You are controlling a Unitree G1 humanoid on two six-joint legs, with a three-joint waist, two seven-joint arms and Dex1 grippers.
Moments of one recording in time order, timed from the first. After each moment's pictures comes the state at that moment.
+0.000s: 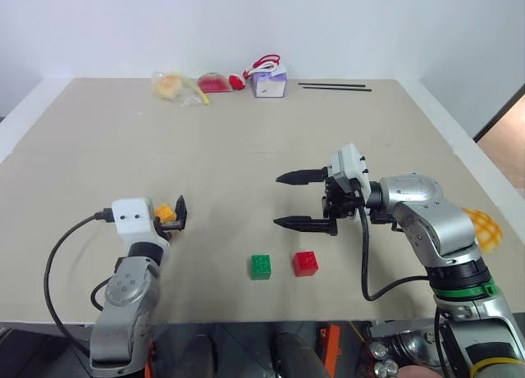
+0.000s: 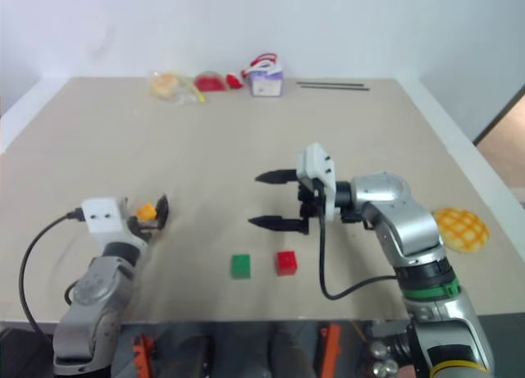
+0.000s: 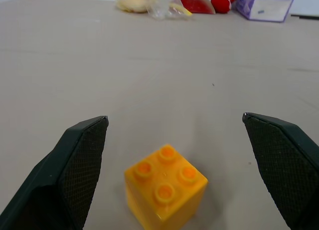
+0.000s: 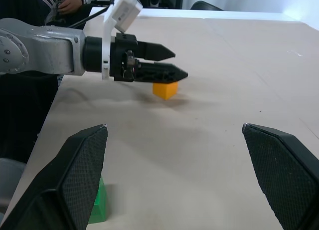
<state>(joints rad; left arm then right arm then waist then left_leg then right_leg) 0.03 0.07 0.09 -0.49 -0.17 0.45 0.03 -0.59 -0.64 0.12 -0.14 0.49 0.43 1.19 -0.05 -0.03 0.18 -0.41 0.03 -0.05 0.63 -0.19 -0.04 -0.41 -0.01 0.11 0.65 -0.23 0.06</state>
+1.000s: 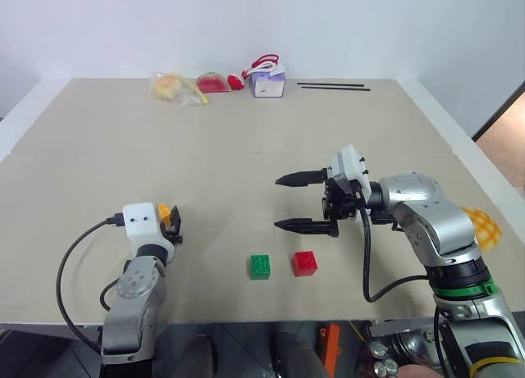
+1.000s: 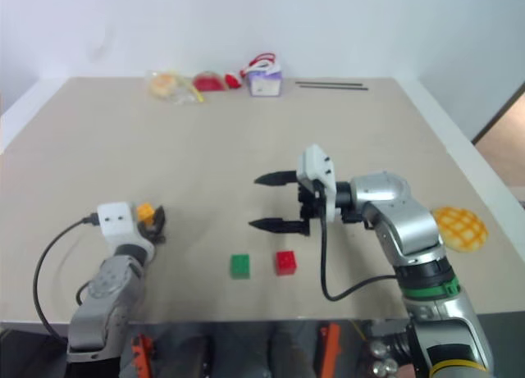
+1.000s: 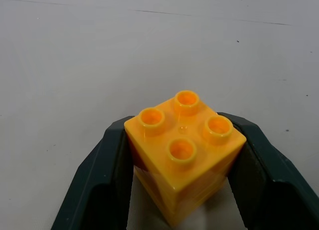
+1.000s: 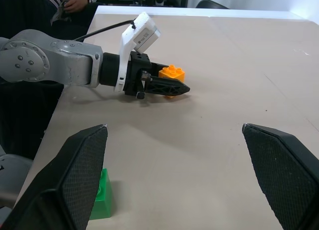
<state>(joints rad) -0.02 0.04 0.11 -0.36 -0.16 0.46 0.06 -0.60 -0.64 0.12 -0.14 0.49 0.43 1.22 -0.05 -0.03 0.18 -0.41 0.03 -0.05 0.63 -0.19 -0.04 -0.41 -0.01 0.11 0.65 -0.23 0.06</state>
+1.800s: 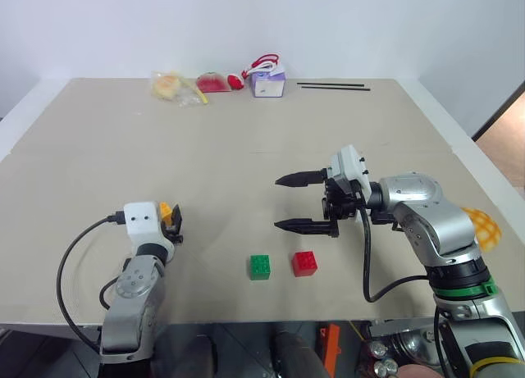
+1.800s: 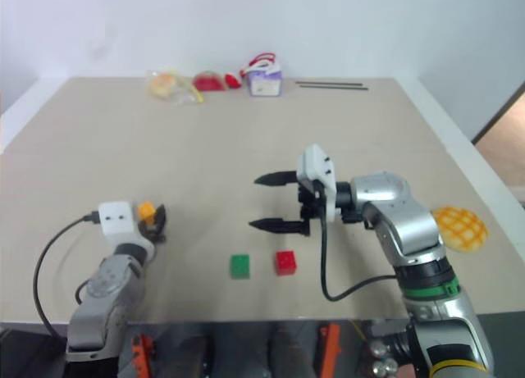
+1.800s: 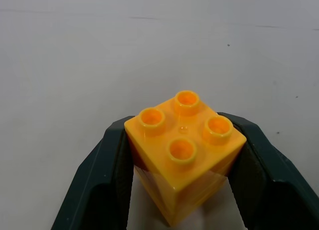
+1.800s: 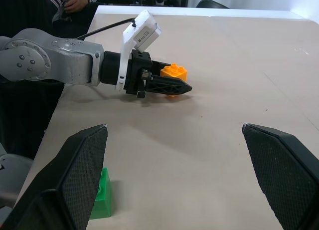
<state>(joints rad) -0.02 0.06 0.11 -0.36 -0.14 0.44 0.02 -0.60 -0.64 0.12 -0.14 0.49 0.43 1.22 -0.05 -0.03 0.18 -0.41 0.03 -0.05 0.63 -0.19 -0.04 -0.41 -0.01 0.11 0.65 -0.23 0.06</state>
